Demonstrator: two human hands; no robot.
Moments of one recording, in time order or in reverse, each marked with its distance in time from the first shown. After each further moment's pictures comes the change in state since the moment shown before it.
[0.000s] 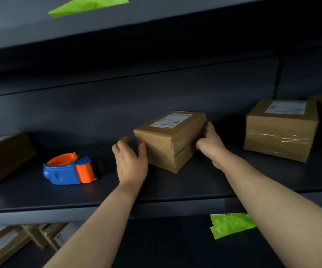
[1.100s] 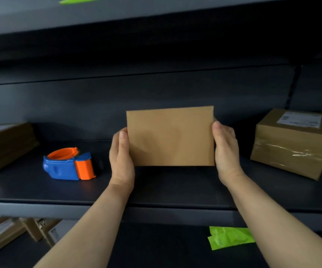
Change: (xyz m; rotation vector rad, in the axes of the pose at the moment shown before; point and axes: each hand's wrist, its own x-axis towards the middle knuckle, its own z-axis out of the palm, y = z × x) left_hand -0.004 0.011 -0.015 -0.640 0.038 -0.017; right_hand -0.032 0.000 -0.004 0.377 0.146 -0.397
